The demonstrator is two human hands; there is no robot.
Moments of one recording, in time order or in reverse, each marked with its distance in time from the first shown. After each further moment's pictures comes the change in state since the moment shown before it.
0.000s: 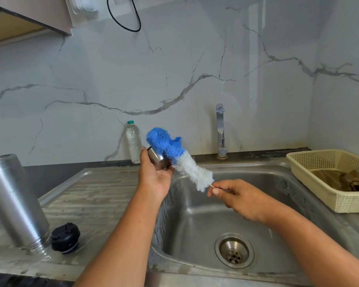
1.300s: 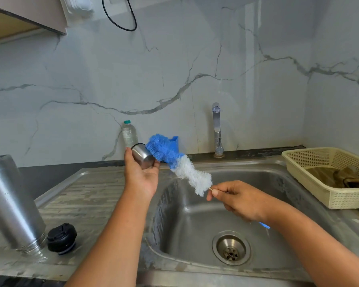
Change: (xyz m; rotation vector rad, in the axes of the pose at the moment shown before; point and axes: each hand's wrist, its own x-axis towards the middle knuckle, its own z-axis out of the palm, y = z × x) left_hand 0.002 0.019 -0.004 -0.144 0.075 0.045; right_hand -0.004 0.005 -0.002 0.133 -0.085 0.088
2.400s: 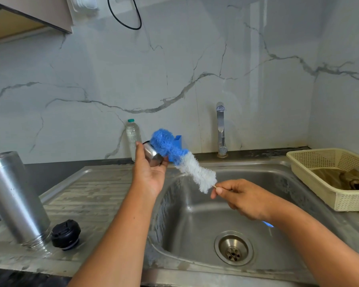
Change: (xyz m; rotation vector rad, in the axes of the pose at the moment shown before) left_hand -0.001 -0.006 0.000 0.113 -0.059 0.017; right_hand 0.002 0.000 -0.002 -0.040 0.021 -0.028
